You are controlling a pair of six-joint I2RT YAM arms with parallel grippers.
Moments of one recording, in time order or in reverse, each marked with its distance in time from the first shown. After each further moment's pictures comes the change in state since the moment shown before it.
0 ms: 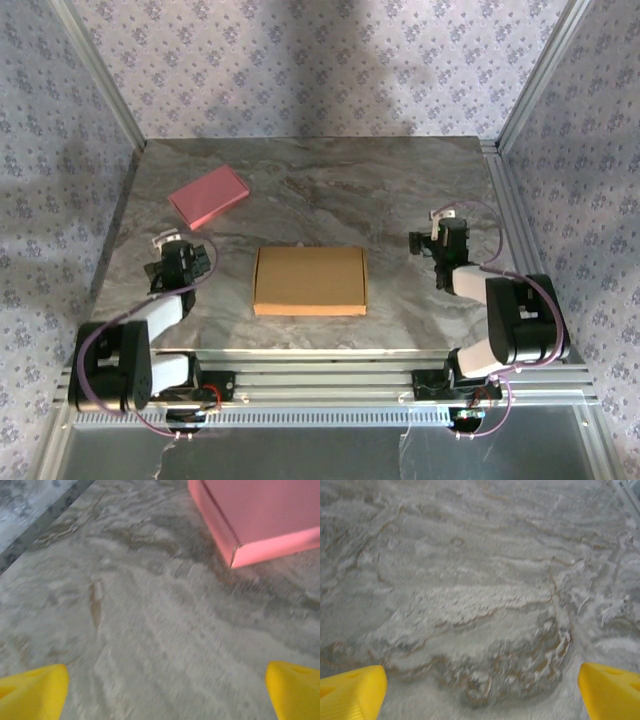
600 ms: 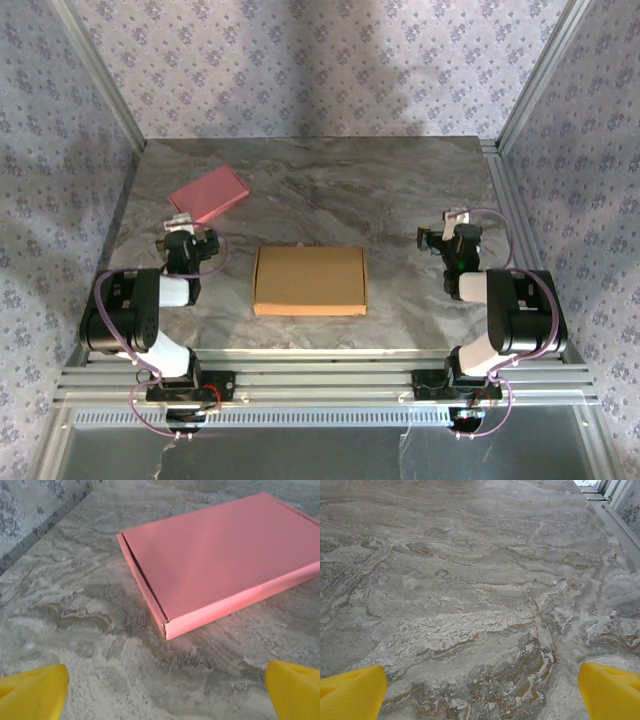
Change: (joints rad) left arm -0.004 0.273 0.041 0.426 0.142 0.107; right arm -0.086 0.042 -0.085 0.257 -0.108 0.027
